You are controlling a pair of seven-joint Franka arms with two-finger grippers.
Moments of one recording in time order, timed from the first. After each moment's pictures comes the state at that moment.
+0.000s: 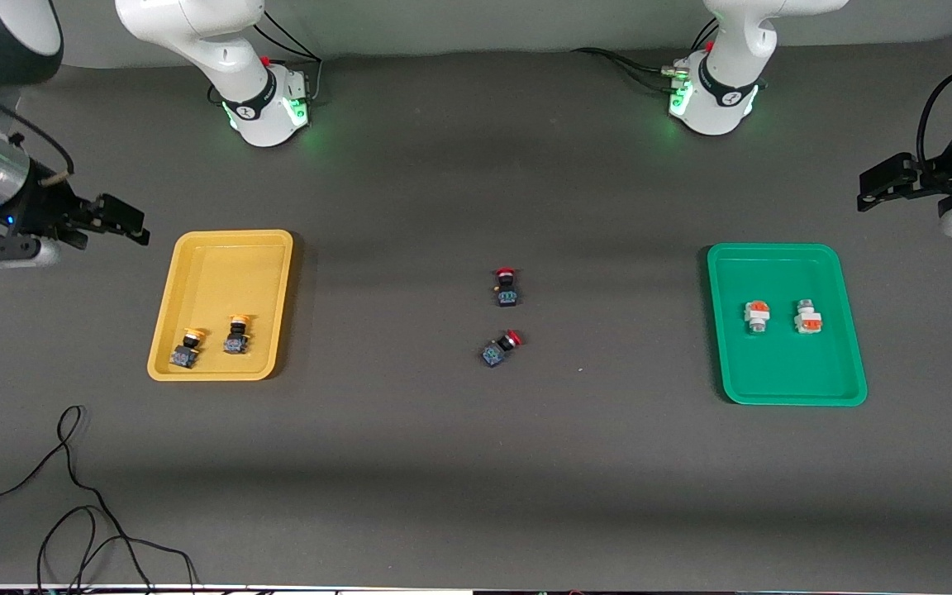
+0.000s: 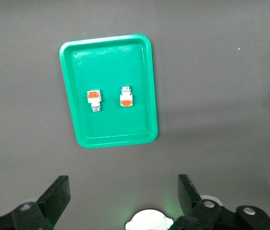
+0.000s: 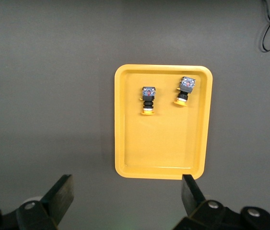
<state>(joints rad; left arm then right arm) -0.03 0.00 0.00 -1.54 0.02 1.42 0.09 0.15 -0.15 -0.12 -1.85 0.02 1.67 0.03</state>
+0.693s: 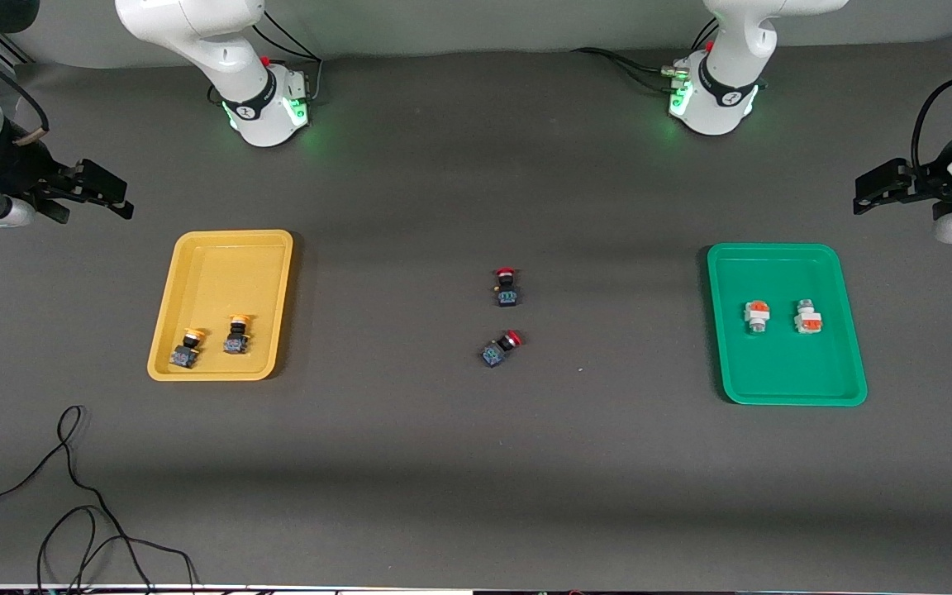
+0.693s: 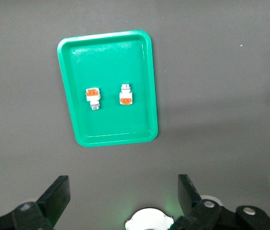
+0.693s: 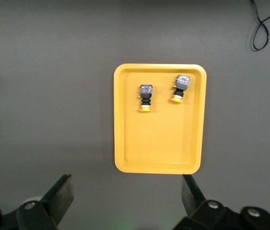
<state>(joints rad) -0.03 0.00 0.00 -1.56 0.02 1.43 0.09 0.15 -0.19 -0.14 -1.84 0.02 1.65 0.03</state>
